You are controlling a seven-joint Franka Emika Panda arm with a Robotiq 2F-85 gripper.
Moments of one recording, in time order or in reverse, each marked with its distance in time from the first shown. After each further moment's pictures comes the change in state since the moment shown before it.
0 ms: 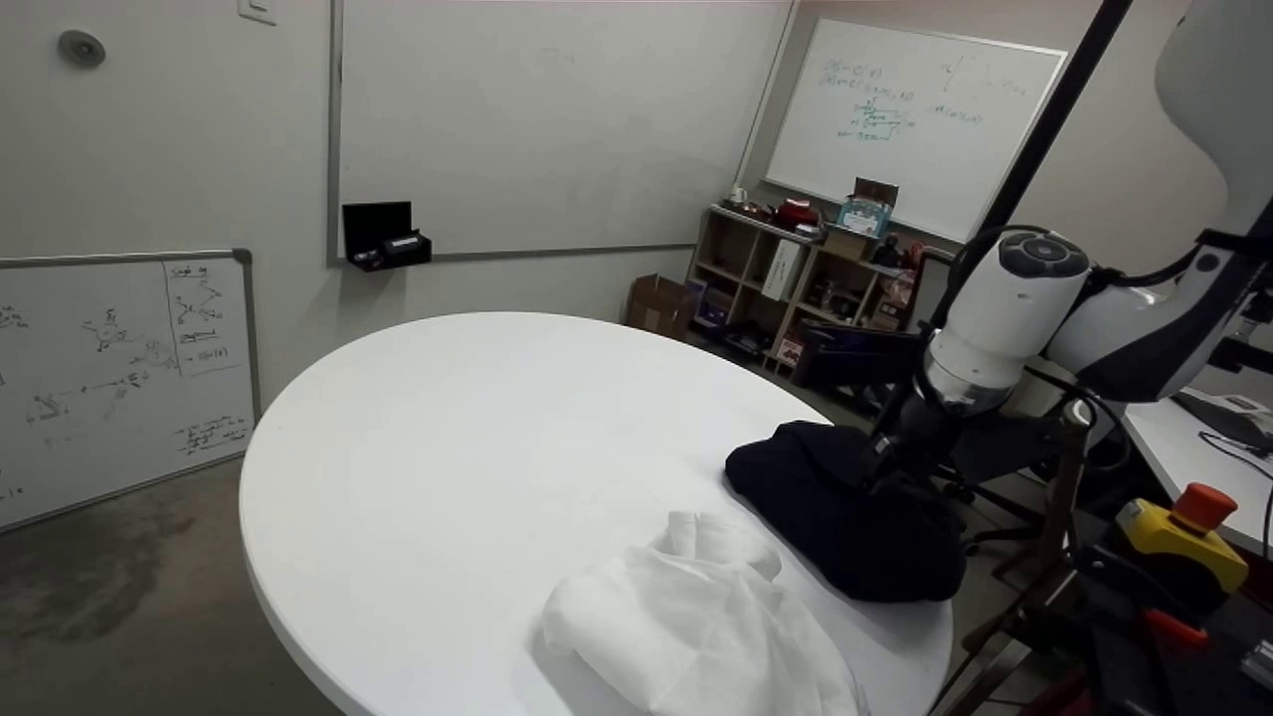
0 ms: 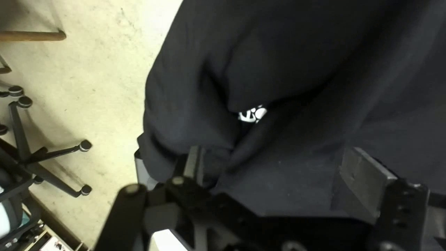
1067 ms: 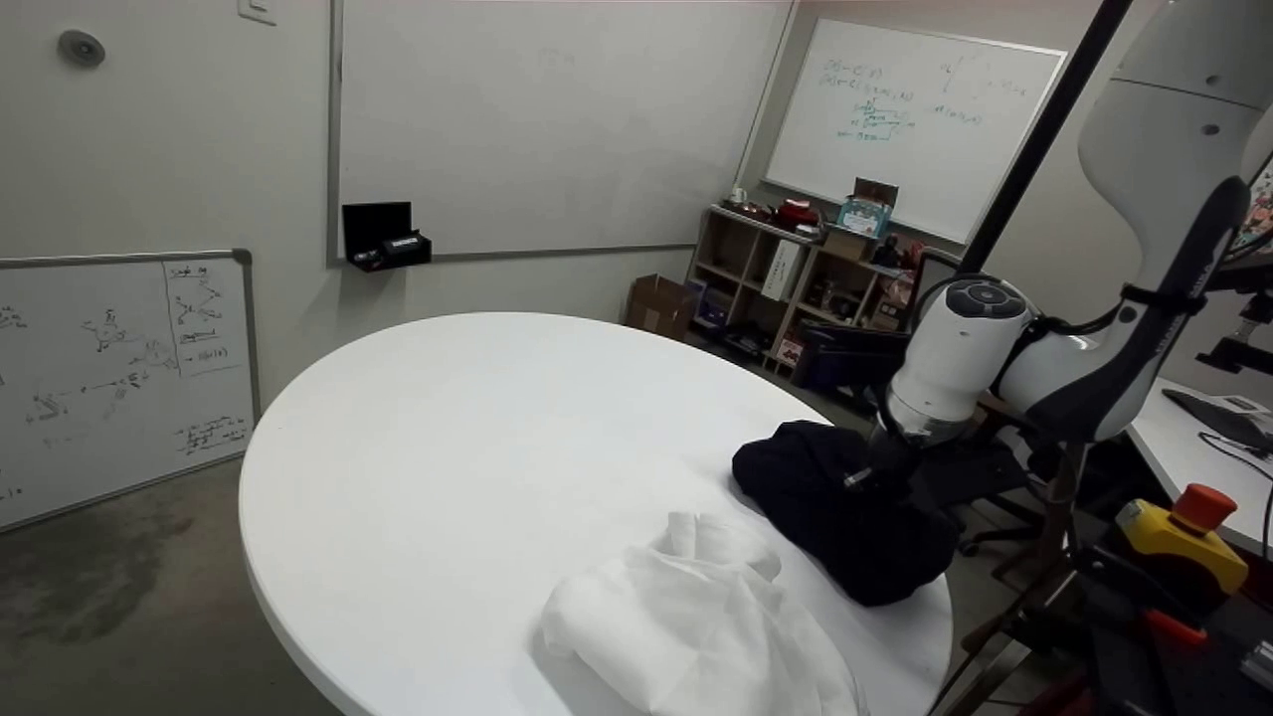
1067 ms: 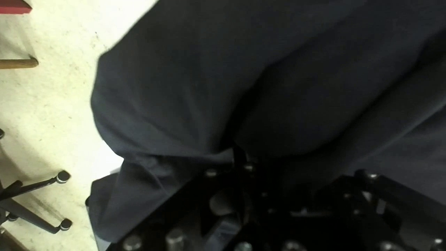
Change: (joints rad) arm -0.048 0.197 0.037 0.148 0.108 0.058 -0.058
